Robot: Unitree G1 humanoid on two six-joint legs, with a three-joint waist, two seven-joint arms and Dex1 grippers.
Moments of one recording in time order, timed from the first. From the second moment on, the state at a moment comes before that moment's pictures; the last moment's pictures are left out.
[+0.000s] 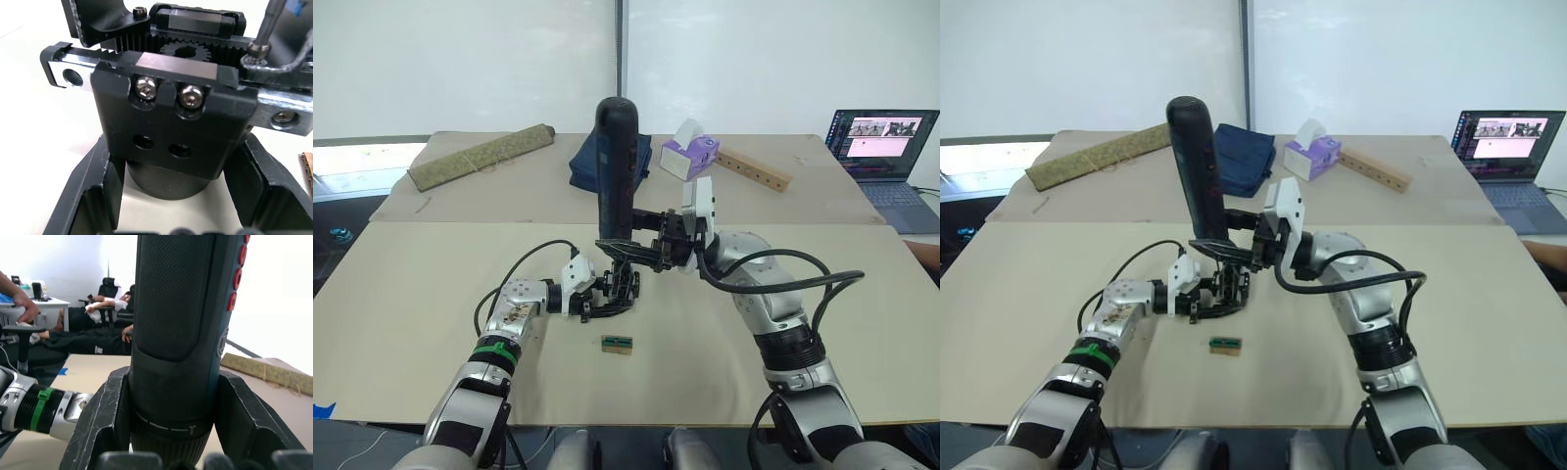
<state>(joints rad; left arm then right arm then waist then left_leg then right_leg) -0.62 0.35 -0.13 0.73 -0.16 -0.20 -1.26 -0.66 -0.27 0.15 0.00 0.47 0.27 1.02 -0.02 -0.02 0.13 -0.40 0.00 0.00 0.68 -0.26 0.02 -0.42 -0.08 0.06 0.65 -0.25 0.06</state>
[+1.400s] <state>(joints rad) -0.60 0.35 -0.13 0.72 -0.16 -0.20 -1.26 -0.74 -0.26 0.17 0.02 0.50 0.31 1.04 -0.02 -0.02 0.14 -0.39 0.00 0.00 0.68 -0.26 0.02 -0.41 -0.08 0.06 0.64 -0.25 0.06</state>
